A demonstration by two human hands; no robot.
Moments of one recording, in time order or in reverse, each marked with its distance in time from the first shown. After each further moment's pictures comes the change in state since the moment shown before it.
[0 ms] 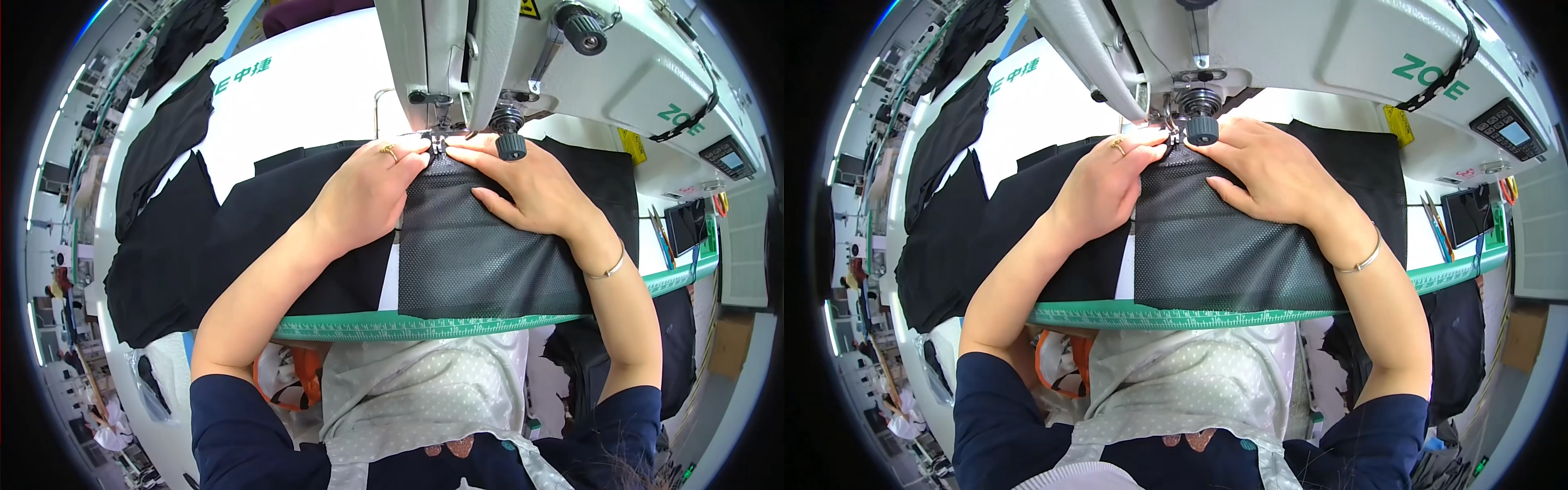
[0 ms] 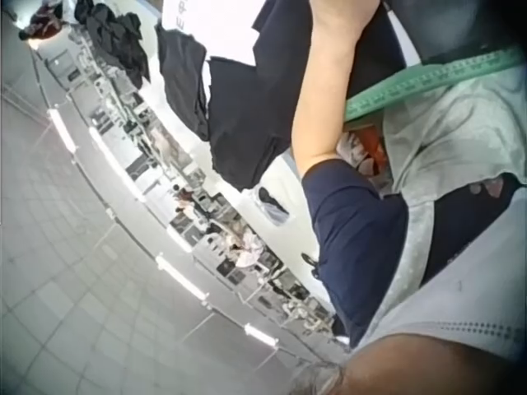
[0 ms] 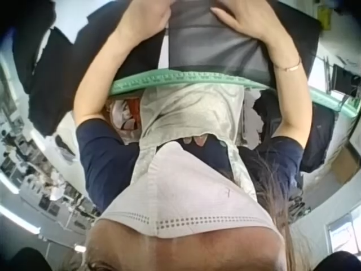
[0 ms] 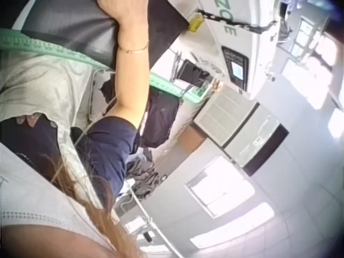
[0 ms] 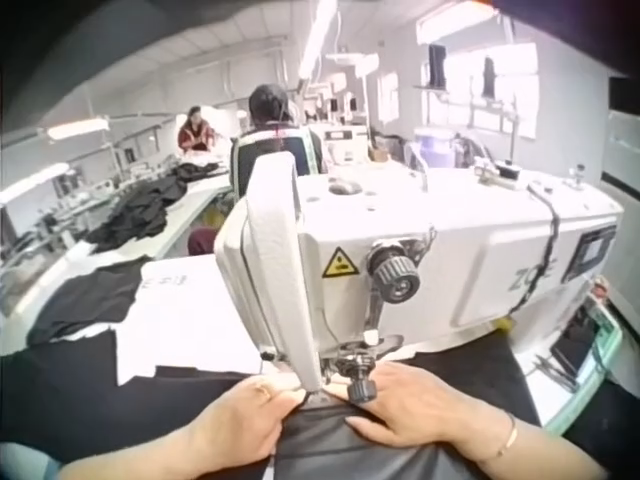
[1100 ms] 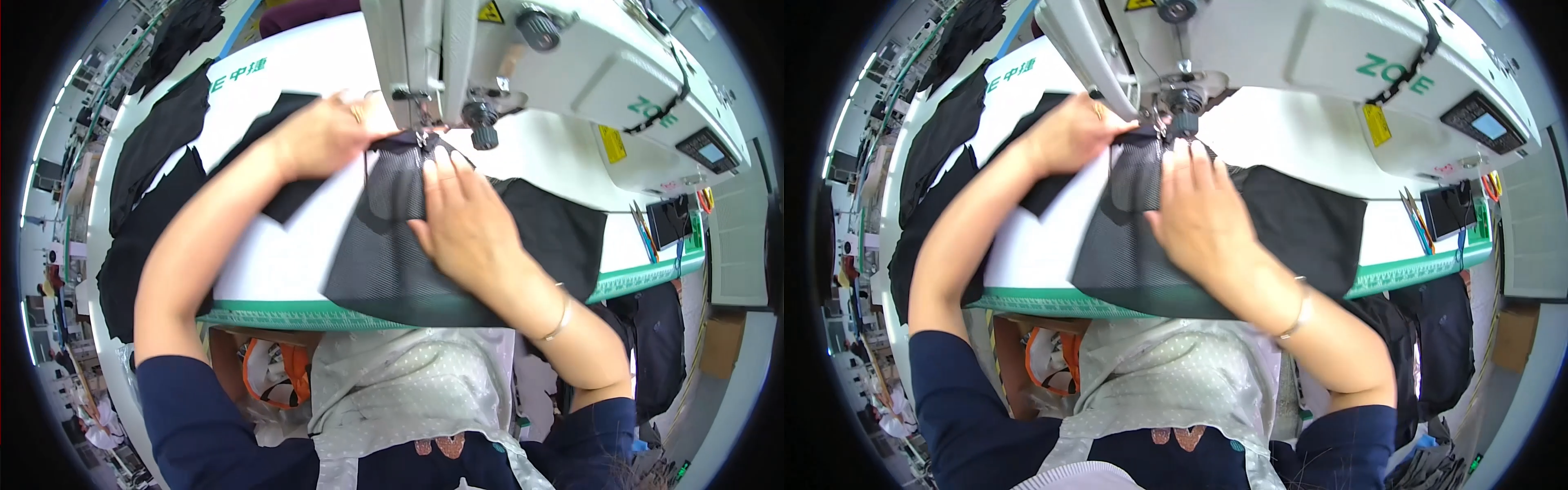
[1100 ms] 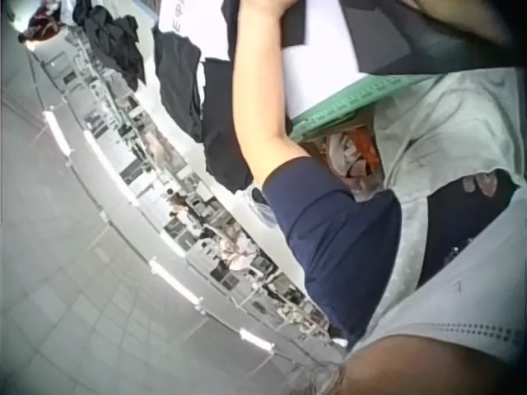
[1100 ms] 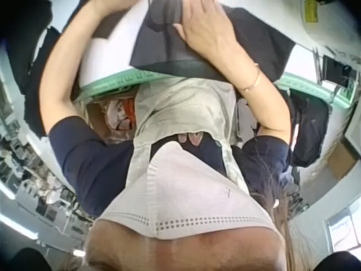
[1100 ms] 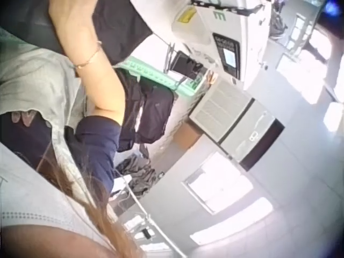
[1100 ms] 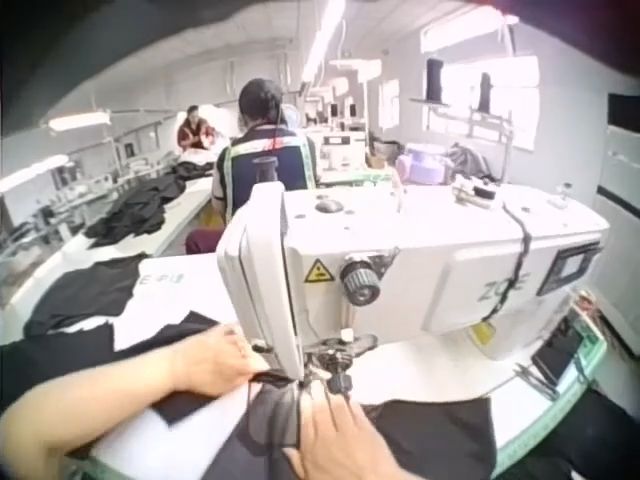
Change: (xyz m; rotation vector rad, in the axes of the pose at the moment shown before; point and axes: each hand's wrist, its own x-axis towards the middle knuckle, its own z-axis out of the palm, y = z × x) left_hand 0.030 -0.063 -0.037 0.383 -0.633 -0.001; right_hand 0.010 -0.088 0.033 -0.420 -0.115 0.350
